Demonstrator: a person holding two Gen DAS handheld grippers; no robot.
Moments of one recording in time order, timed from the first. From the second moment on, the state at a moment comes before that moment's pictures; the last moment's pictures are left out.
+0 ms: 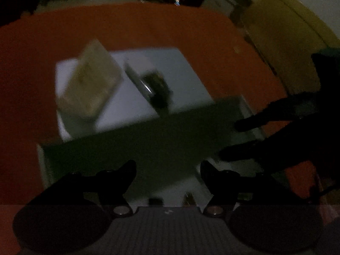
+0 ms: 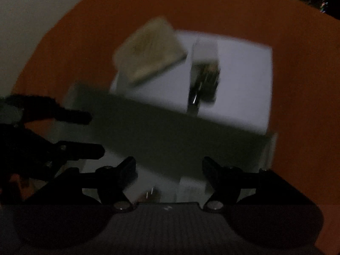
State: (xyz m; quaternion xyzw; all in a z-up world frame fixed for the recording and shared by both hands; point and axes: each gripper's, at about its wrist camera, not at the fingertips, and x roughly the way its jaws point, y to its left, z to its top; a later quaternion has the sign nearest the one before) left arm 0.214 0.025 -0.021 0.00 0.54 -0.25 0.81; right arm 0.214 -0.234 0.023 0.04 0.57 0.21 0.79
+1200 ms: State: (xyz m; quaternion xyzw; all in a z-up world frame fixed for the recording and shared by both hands) left arm 0.359 -0.010 -0.046 -0.05 0.55 -0.16 0.82; right arm 0.377 -0.262 -0.100 0.20 0.61 0.13 0.76
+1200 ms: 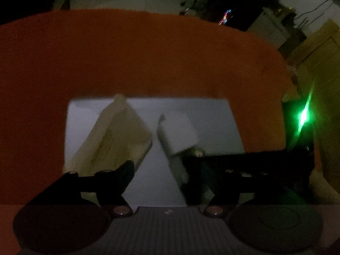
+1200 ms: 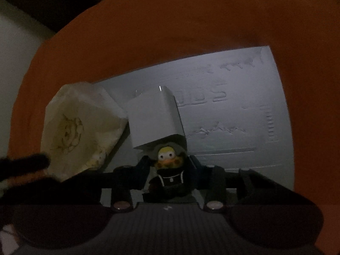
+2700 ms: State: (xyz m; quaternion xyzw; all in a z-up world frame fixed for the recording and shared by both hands) left arm 0.352 -0.077 -0.123 0.01 0.59 -0.02 0.81; right arm 0.357 -0.287 -0.096 0.12 0.60 0.07 0.79
